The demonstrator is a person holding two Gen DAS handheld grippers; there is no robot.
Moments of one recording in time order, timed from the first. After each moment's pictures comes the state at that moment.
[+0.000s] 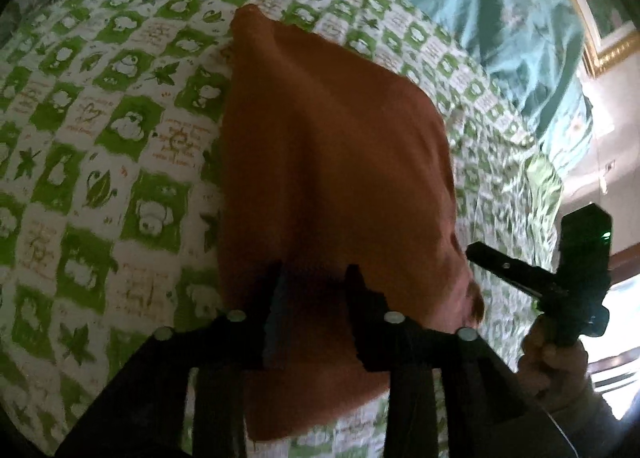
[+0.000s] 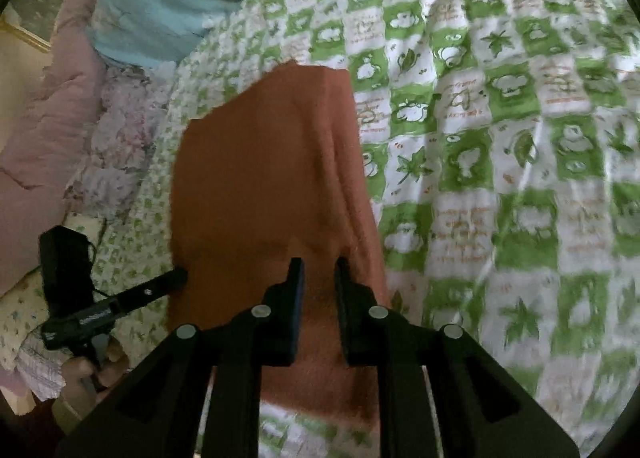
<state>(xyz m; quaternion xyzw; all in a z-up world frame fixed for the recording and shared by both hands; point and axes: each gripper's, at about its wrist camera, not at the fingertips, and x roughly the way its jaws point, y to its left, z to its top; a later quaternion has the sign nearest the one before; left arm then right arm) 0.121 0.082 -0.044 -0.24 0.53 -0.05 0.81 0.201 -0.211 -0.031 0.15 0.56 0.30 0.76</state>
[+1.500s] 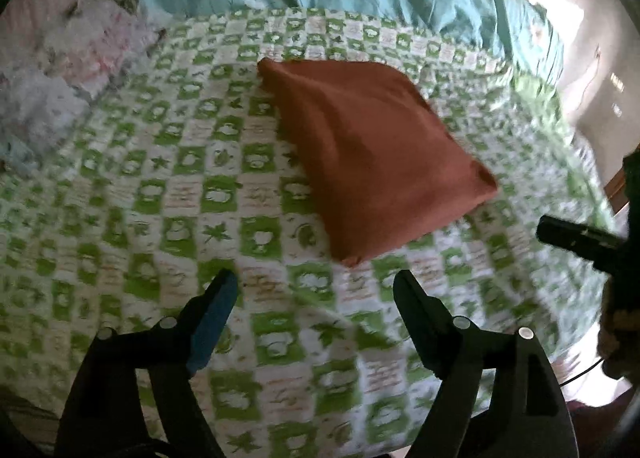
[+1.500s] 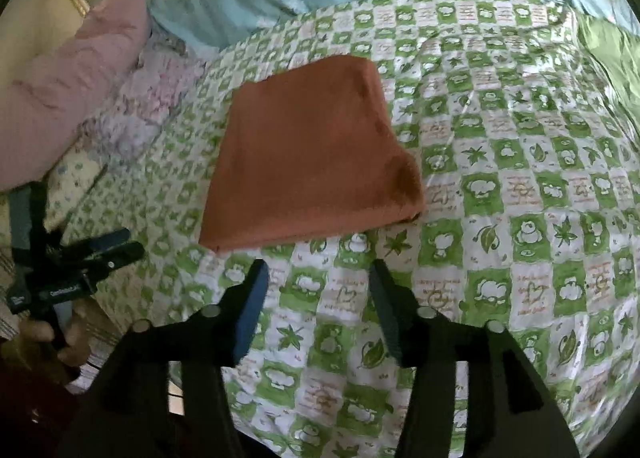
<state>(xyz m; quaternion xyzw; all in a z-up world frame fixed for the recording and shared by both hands) -0.046 0.084 0.014 -0.03 0.47 -0.02 0.88 0.017 -0.210 0.019 0.06 0.48 0.25 0.84</state>
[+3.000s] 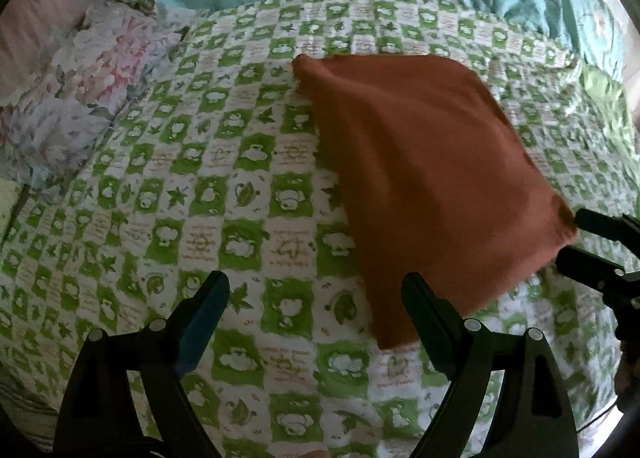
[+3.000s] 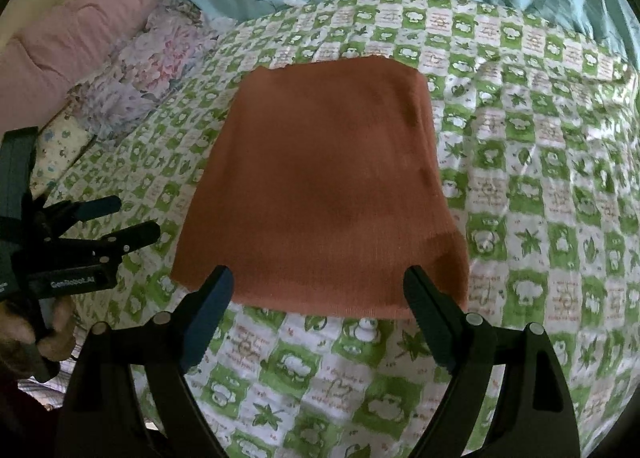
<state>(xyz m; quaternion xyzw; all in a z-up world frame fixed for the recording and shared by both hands) 0.041 0.074 -0.004 0.00 0.50 0.09 0.86 0.091 -0.156 0.003 -0.02 0.48 0.29 0.82</state>
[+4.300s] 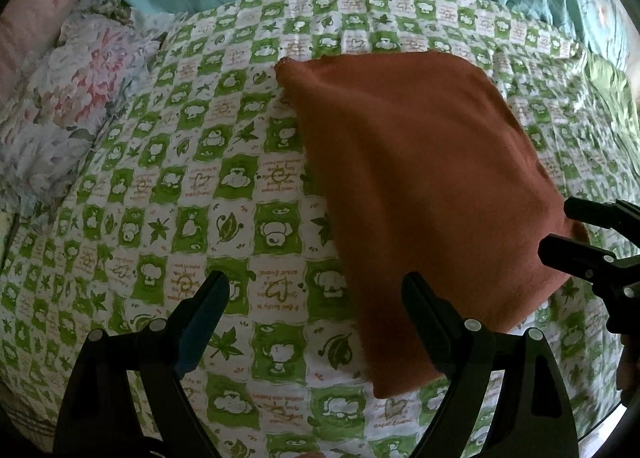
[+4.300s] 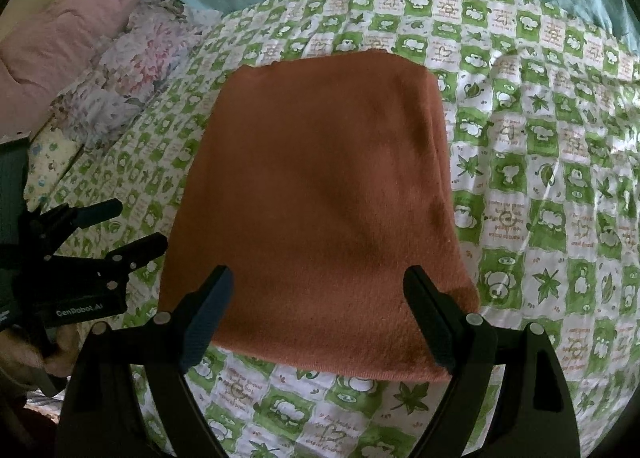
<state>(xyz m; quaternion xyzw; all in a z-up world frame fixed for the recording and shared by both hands) 0.083 0.073 -0.011 0.02 0.52 0.07 0.85 0.138 -0.140 -0.008 -0.02 0.51 0.30 0.80</state>
